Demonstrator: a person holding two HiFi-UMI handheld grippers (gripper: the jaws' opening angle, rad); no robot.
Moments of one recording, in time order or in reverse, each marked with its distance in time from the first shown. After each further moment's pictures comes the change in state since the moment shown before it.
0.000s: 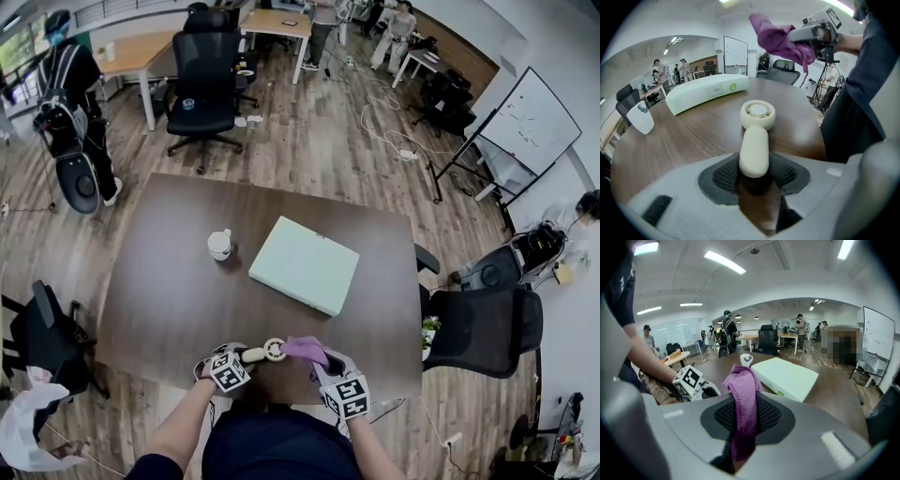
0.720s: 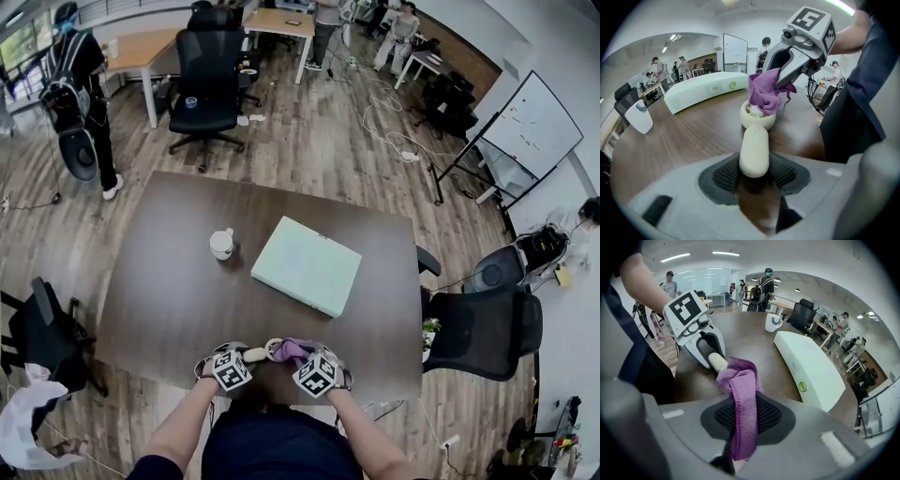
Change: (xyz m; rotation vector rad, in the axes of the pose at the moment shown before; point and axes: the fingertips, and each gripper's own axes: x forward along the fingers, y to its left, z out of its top) left arm -0.001 0.003 -0.002 -0.003 0.025 -0.008; right arm 0.098 0.015 -0.075 -0.467 0.444 0.095
